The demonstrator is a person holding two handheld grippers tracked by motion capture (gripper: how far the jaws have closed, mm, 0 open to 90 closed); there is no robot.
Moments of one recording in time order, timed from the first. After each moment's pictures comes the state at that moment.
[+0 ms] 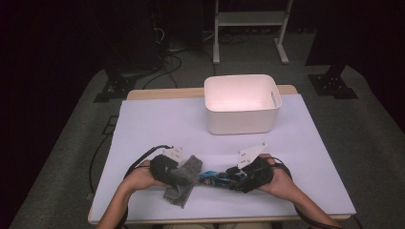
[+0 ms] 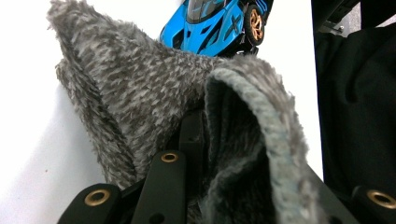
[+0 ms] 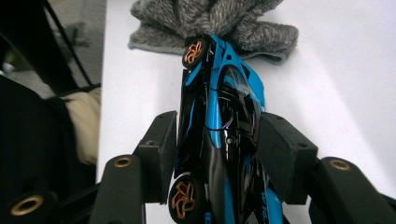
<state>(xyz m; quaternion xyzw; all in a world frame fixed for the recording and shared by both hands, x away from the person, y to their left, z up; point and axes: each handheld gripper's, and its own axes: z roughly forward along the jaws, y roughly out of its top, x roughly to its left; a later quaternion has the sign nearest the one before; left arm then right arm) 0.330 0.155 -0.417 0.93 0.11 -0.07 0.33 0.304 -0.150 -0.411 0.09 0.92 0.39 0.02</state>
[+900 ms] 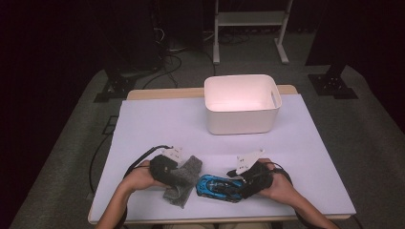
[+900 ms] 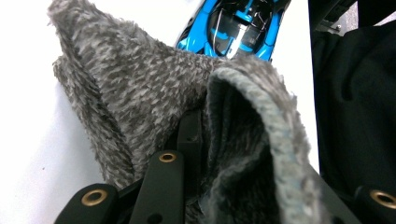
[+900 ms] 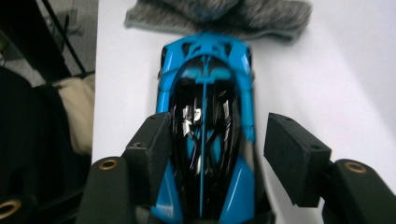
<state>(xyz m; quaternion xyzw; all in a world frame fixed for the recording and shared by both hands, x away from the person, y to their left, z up) 0.330 0.155 -0.416 0.93 0.11 -0.08 0.33 0.296 -0.148 -0.425 0.10 0.92 0.37 0.02</state>
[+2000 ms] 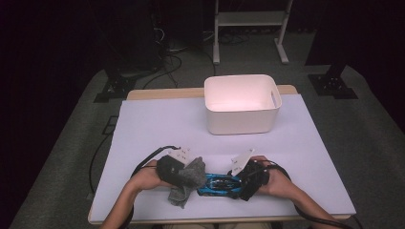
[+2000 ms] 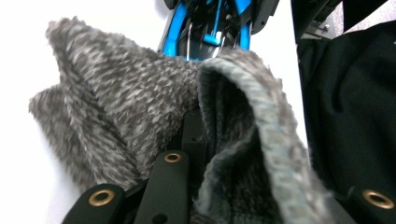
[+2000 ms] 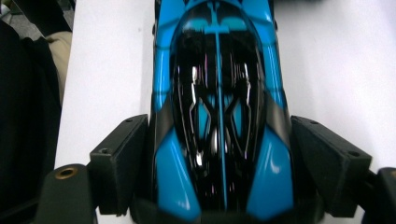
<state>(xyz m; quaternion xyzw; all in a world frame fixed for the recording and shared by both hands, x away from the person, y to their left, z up) 0.328 0.131 -0.415 0.93 0.07 -0.09 0.35 0.314 -0.143 -0.444 0.06 0.95 0.31 0.00</state>
